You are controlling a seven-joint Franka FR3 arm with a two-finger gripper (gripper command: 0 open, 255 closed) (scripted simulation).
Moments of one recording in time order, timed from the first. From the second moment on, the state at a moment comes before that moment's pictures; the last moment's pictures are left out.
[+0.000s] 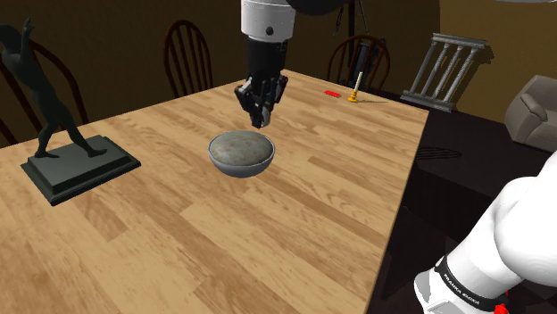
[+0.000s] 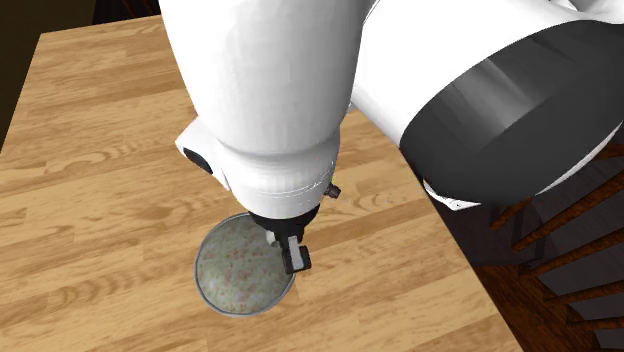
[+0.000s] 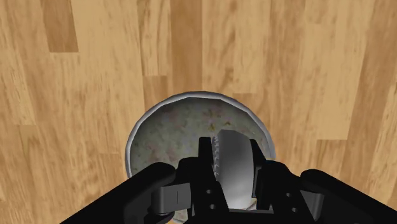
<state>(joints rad) 0.12 -0.01 0.44 -1.73 -0.05 1.75 0.36</state>
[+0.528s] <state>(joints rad) 0.13 0.23 0.42 -1.49 -0.14 1.72 0.35</state>
